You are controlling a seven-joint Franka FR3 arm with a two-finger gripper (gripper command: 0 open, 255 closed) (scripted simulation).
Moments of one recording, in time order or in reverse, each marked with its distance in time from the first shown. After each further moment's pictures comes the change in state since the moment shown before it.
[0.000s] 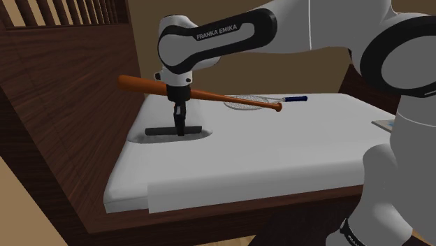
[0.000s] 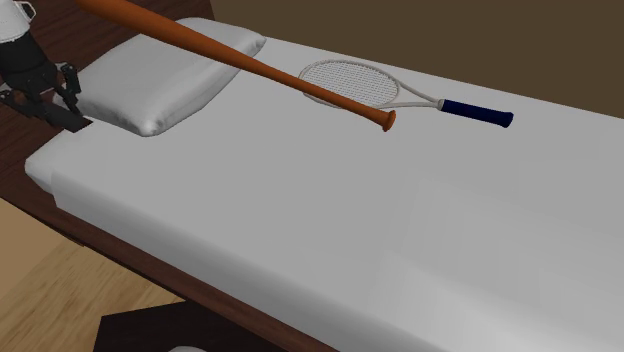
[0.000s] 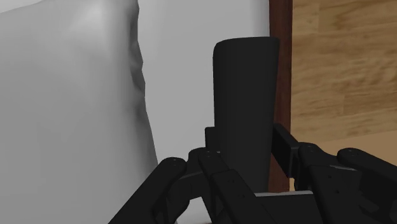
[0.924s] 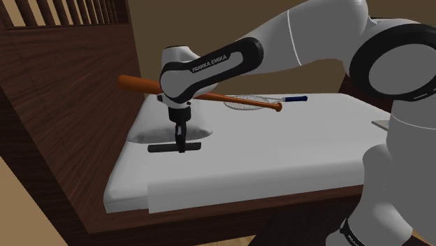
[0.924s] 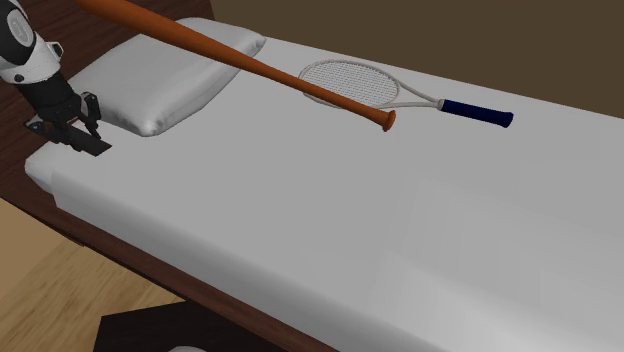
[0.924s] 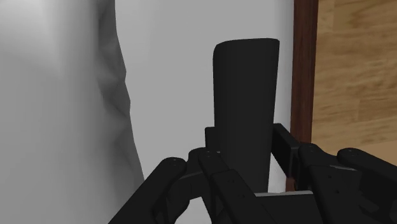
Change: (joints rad) arm 0.000 0.049 0.008 -0.121 0.023 0.167 -0.021
